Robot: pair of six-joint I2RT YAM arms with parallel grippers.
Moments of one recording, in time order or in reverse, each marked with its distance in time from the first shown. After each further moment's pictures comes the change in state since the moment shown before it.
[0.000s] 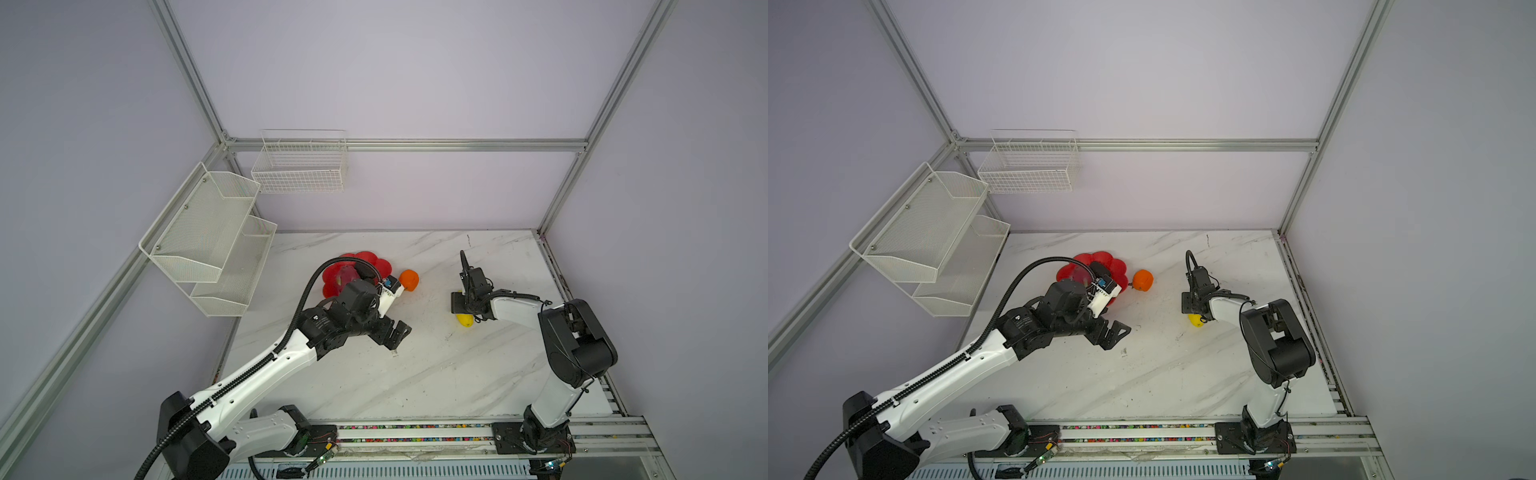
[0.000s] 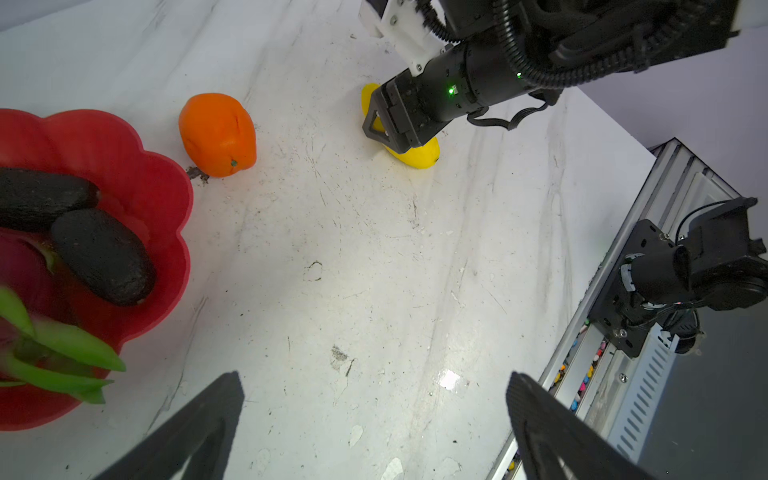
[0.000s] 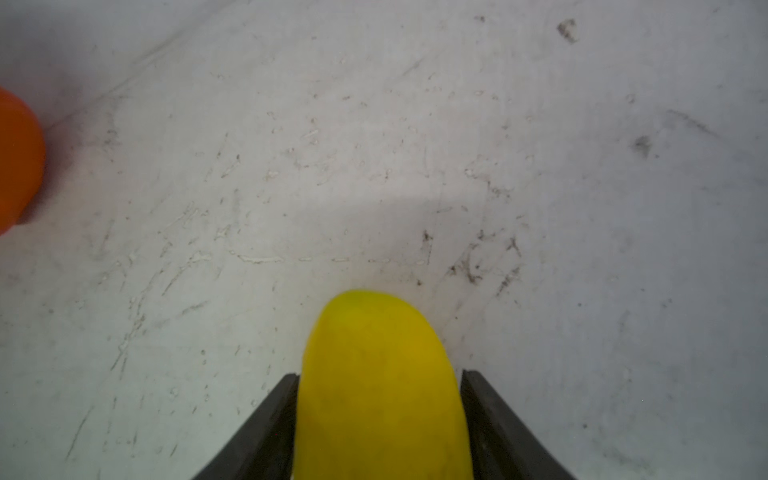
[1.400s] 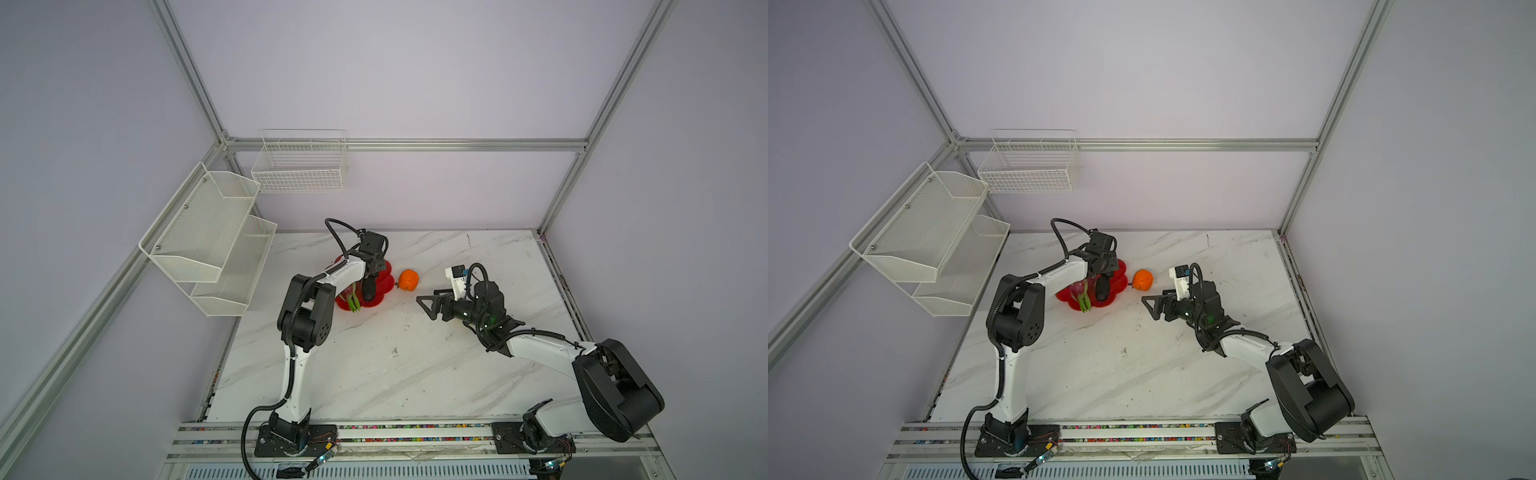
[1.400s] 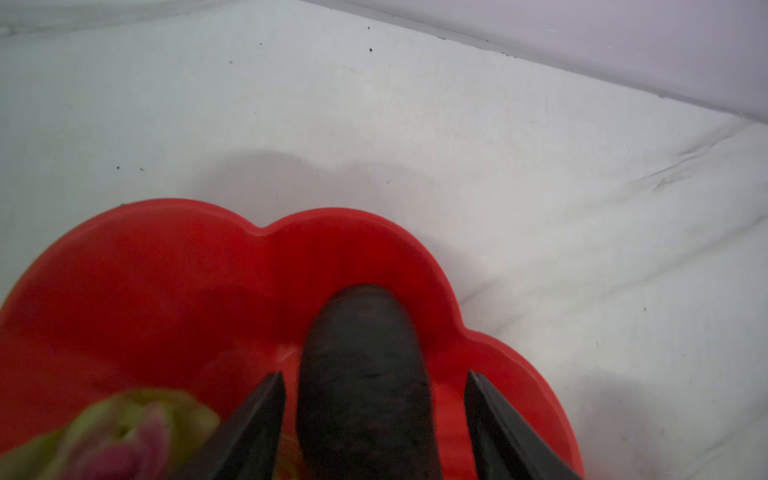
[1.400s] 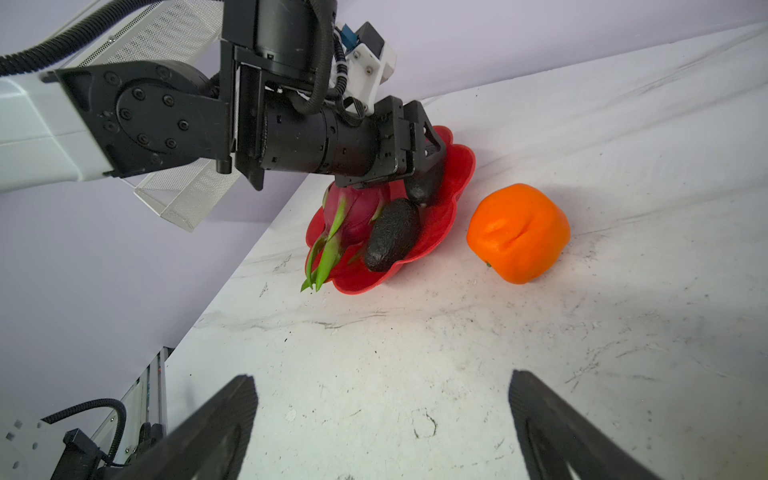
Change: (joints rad) left arm 0.349 1.041 0.661 0.222 -0.468 -0.430; right arm 0.126 -0.350 -0.346 0.694 -0.570 0.145
